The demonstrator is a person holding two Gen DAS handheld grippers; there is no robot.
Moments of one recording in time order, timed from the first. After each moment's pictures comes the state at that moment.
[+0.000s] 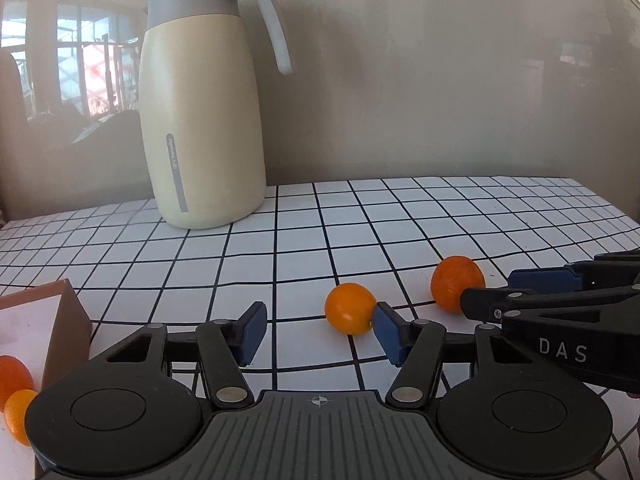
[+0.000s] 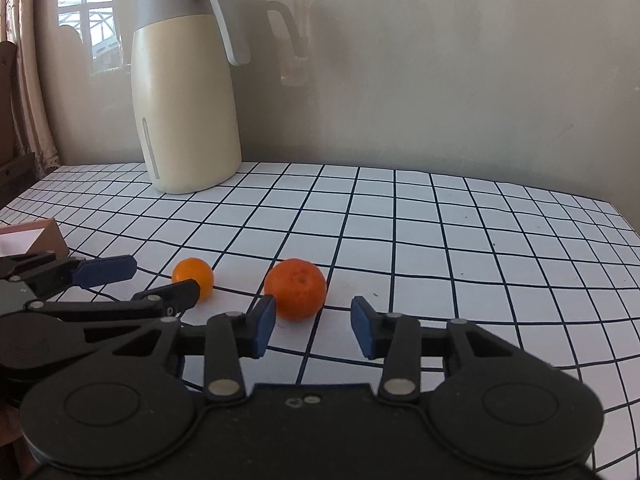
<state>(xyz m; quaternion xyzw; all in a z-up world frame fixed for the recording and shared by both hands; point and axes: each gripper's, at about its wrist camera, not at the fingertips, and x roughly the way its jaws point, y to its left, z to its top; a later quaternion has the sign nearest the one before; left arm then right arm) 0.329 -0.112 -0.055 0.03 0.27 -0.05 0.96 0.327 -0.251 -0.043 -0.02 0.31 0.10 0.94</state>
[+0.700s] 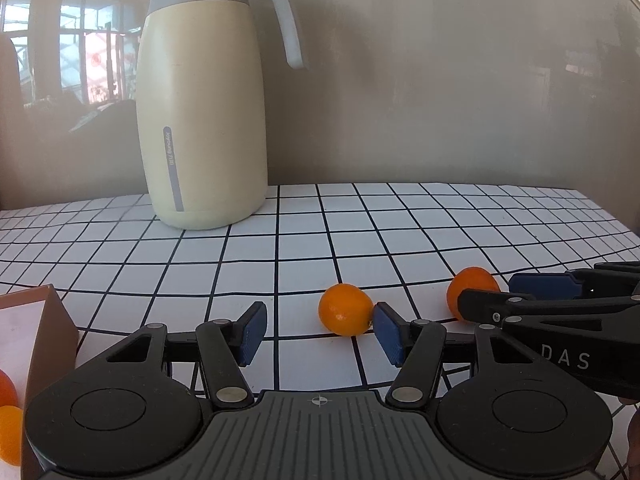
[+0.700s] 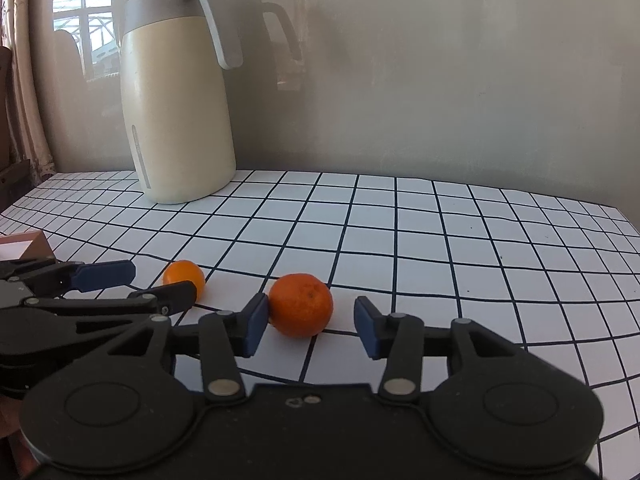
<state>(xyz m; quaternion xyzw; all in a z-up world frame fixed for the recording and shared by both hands) 0.348 -0.107 -0.055 0.01 0.27 -0.06 0.96 0.341 -0.251 -0.046 -0.02 0.30 0.10 0.95</state>
